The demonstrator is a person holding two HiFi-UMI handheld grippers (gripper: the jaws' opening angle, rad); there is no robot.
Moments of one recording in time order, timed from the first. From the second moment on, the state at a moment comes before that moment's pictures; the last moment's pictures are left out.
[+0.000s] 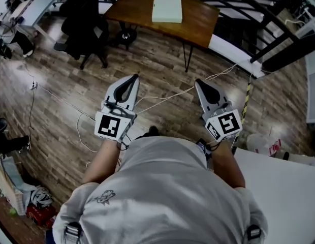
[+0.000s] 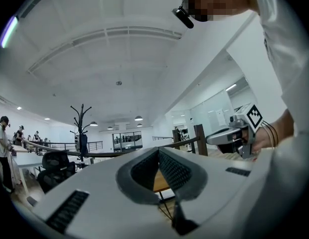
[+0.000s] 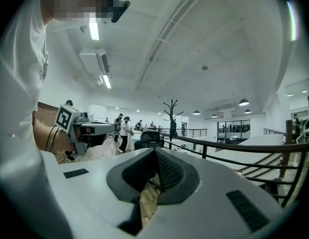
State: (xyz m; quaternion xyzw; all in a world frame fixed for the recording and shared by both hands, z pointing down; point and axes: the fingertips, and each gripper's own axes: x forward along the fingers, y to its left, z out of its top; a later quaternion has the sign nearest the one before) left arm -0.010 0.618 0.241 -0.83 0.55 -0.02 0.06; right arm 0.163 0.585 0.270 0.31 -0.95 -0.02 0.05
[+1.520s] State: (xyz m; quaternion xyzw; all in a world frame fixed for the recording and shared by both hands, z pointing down) left arm 0.000 0.317 0.253 -0.79 0.61 -0.05 0.05; right arm 0.177 0.250 0.275 0.24 -0.97 0.01 0.02
